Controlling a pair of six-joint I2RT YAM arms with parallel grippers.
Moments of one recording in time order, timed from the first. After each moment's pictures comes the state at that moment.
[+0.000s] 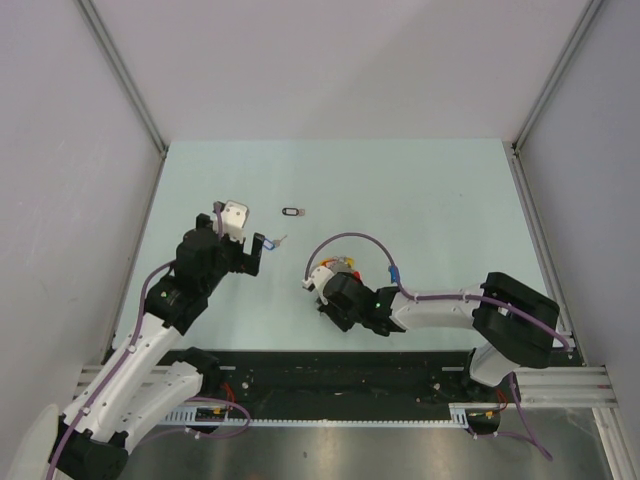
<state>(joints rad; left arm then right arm) -0.44 0.74 0.72 -0.38 -0.17 0.08 1.14 1.59 0.78 -0.05 0.14 0.15</state>
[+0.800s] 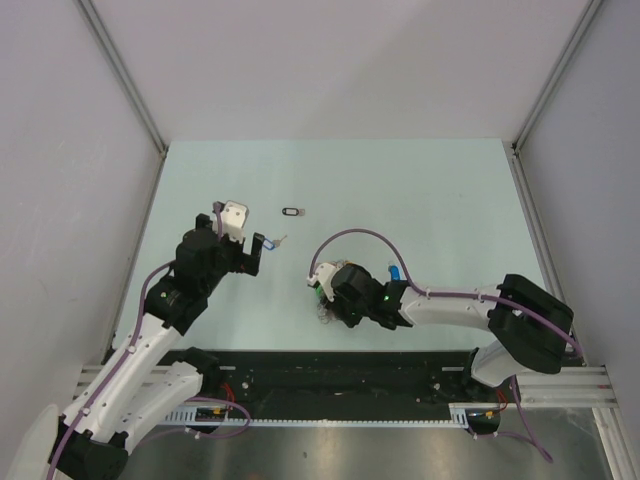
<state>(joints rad) -0.43 0.74 0.72 -0.38 -0.17 0.08 1.08 1.52 0.78 -0.13 0.04 0.03</state>
